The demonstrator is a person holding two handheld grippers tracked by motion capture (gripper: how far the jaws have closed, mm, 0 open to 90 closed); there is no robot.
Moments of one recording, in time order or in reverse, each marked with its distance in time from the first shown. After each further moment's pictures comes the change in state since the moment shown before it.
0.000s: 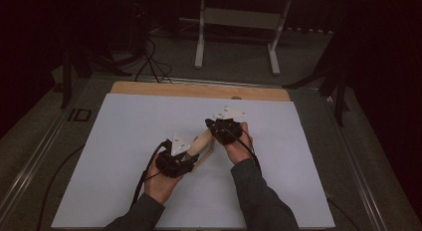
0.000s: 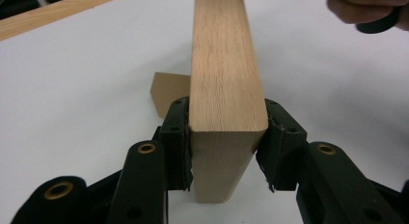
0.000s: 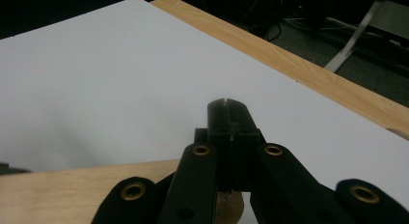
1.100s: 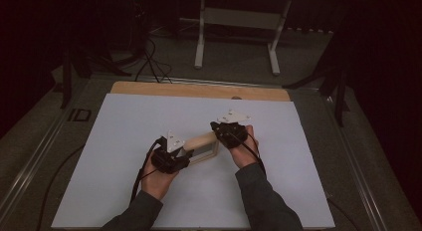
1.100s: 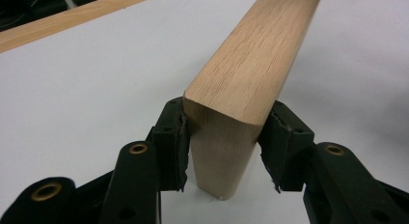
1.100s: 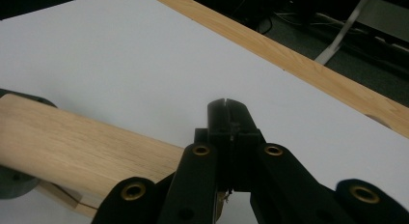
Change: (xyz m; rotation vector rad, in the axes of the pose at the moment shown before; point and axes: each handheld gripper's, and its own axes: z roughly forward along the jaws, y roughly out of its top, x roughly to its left) left arm 0.014 -0.003 0.003 -0.015 0.081 -0.017; right arm 0.000 -0.007 -0.016 0.025 -0.038 -0.019
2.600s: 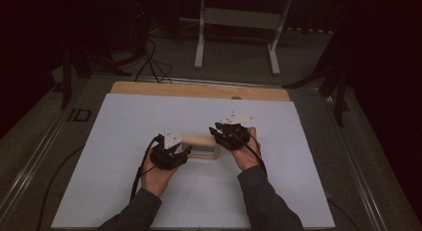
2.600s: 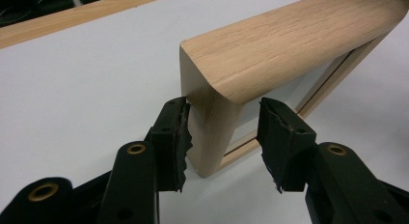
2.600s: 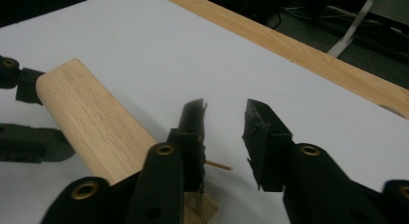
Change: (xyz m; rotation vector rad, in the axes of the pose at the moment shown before) left arm 0.012 -0.004 0.010 -0.014 0.001 -0.037; right arm -0.004 -0.006 -0.004 0.007 0.039 0.035
